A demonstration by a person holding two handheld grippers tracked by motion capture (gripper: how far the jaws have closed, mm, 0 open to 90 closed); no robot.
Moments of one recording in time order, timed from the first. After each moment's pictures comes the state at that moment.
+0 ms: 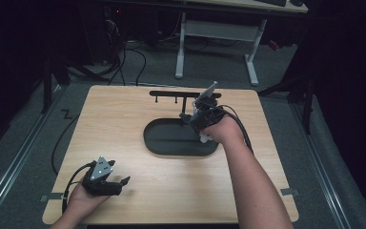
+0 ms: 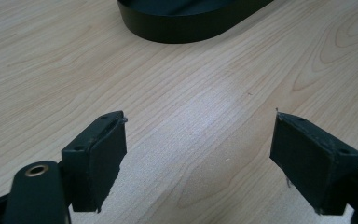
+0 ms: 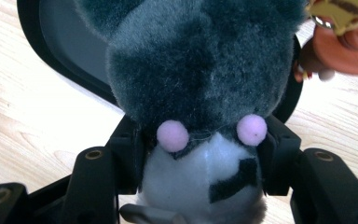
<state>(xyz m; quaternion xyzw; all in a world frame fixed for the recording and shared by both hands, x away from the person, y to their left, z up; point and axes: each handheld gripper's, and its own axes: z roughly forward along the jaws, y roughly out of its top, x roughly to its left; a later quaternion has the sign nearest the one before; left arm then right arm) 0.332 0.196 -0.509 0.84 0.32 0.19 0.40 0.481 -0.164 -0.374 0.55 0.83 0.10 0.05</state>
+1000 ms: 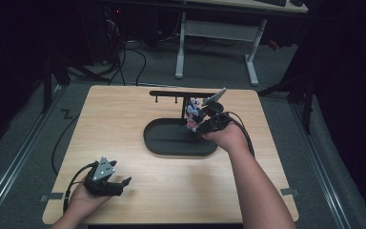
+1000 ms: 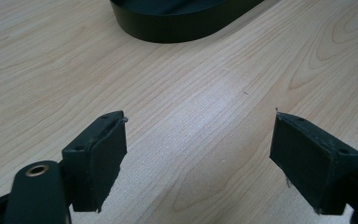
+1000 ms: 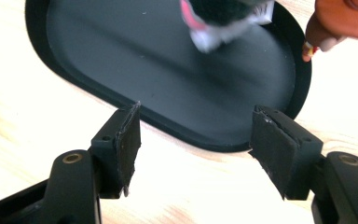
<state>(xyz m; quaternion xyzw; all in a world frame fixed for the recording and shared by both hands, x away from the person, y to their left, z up) 0.332 0.191 -0.510 0.84 0.31 0.19 0.40 0.463 -0.184 -0.383 0.56 0.81 0.15 0.05</state>
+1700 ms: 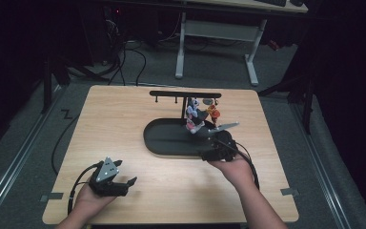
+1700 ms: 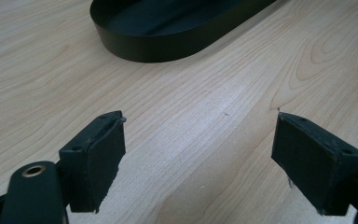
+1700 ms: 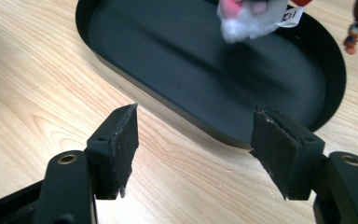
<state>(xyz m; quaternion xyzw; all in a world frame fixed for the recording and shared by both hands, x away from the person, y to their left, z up) 0.333 0.177 -0.513 0.84 0.30 0.19 0.42 0.383 -0.204 -0.431 0.47 0.82 0.30 0.13</state>
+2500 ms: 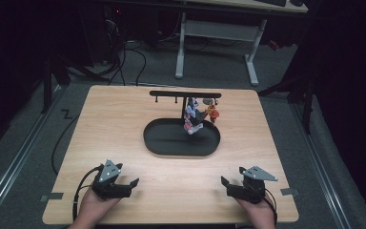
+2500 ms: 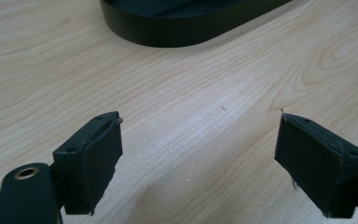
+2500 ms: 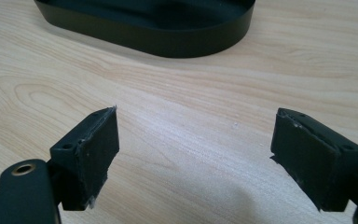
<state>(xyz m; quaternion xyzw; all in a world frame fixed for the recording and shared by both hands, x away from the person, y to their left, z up) 0.326 0.172 -0.521 0.81 0.36 0.18 0.42 0.289 -0.287 -0.516 0.49 0.74 0.40 0.23</state>
